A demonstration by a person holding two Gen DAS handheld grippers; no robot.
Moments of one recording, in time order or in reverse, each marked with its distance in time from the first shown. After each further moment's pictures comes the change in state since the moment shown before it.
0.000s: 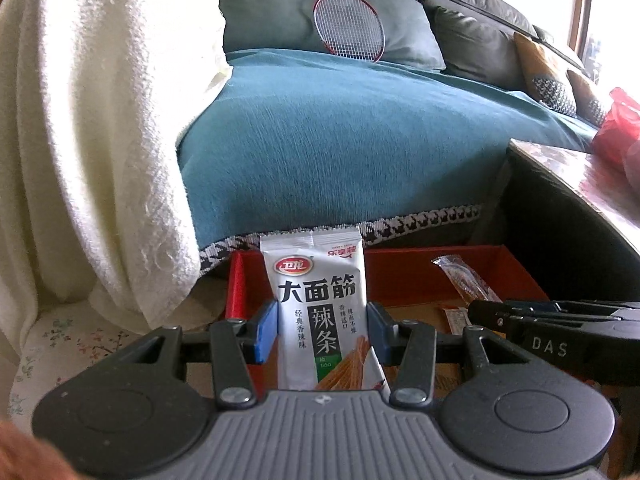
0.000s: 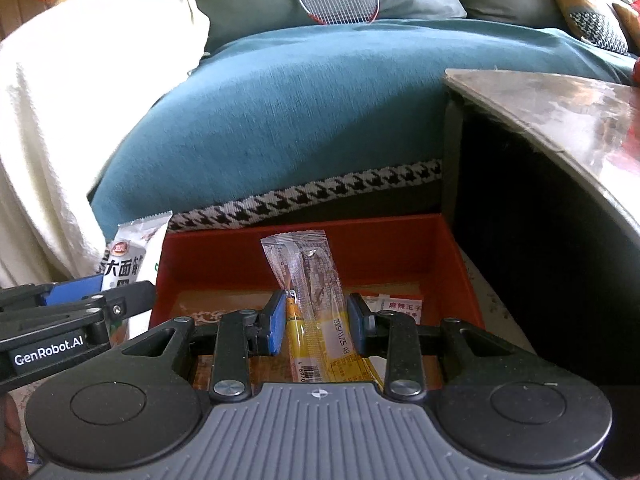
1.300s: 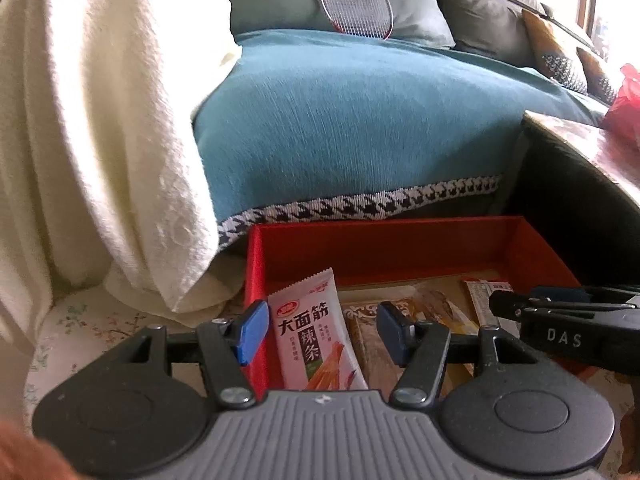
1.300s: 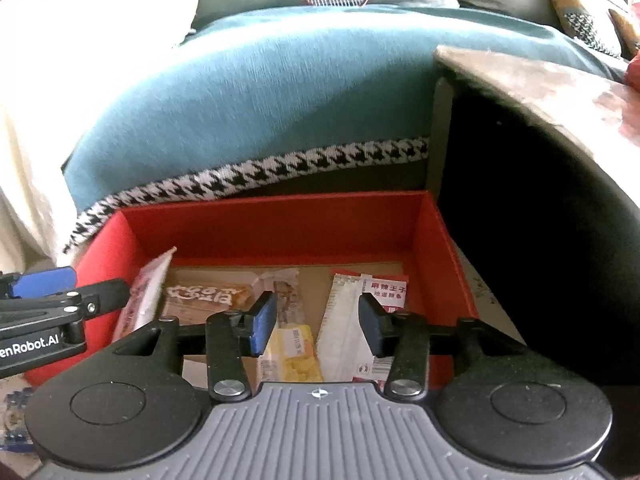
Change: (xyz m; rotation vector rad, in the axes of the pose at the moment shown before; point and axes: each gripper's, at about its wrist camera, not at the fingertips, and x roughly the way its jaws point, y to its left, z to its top) left arm -0.001 0.003 -0.003 0.031 0.055 0.043; right arm 0.001 0.001 -0.013 -0.014 0.021 -0.055
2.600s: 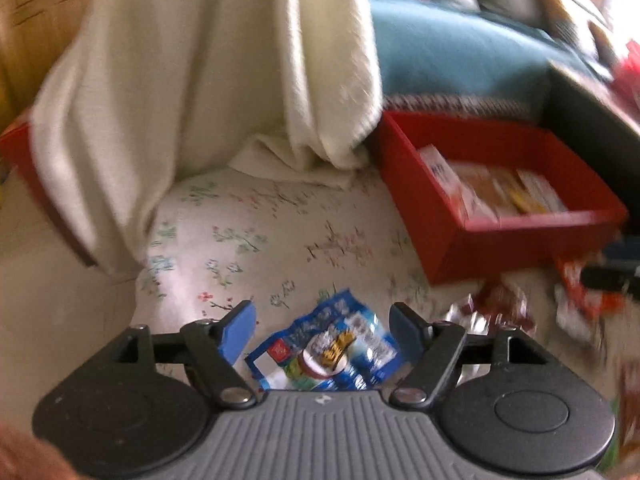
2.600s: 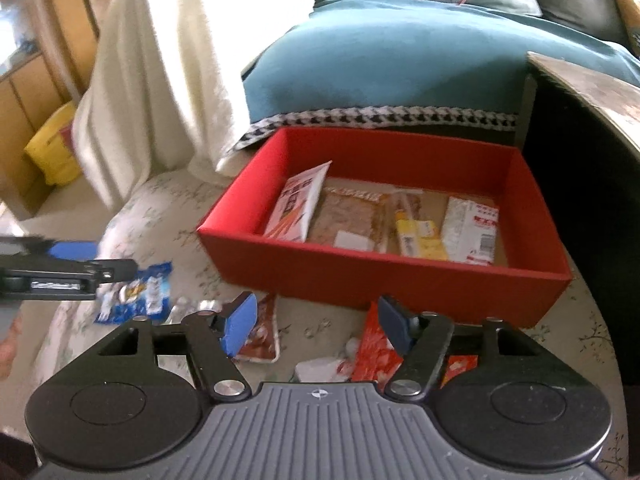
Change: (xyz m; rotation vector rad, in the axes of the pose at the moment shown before) left arm -0.067 0.119 -0.091 0.042 0.145 0.004; right arm -0.086 0.059 -0.065 -0.175 0.088 0.199
